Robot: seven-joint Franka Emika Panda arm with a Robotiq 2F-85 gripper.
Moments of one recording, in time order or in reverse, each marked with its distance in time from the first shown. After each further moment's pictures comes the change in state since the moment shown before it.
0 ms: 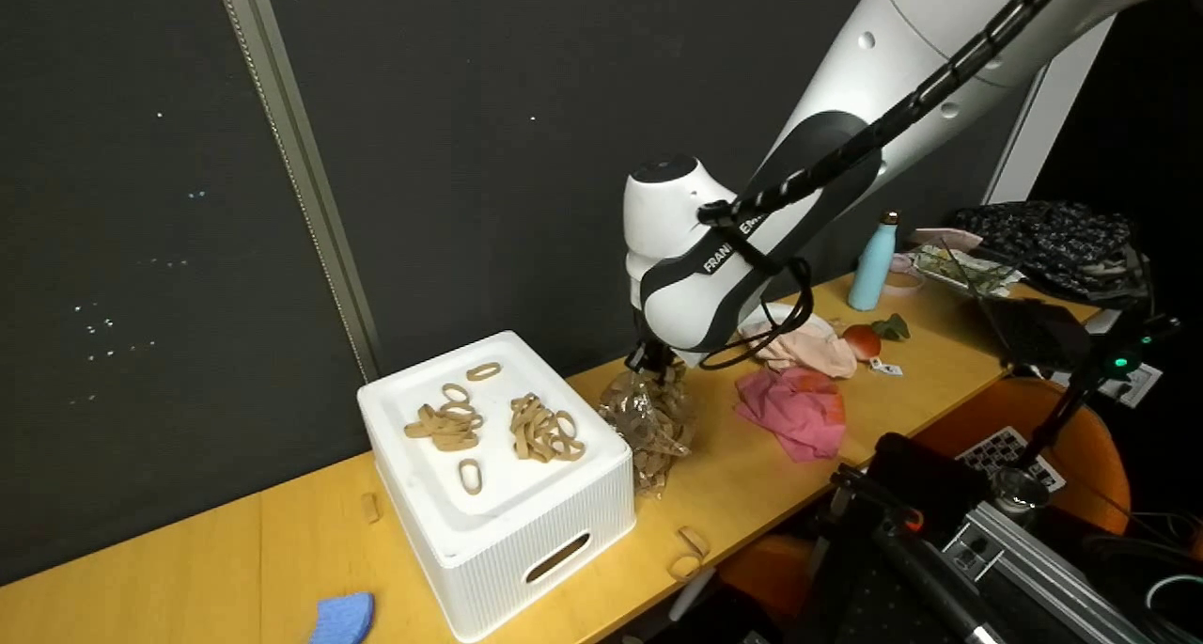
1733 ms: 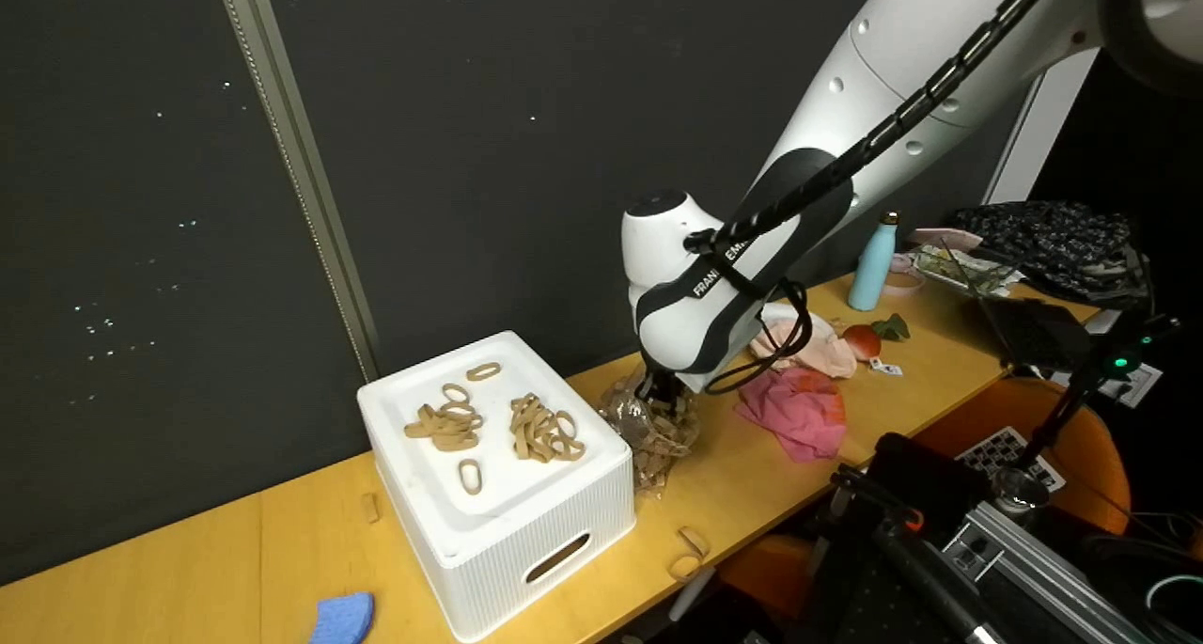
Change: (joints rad) arm -0.051 0.081 0.053 0.040 0.022 -0.076 -0.020
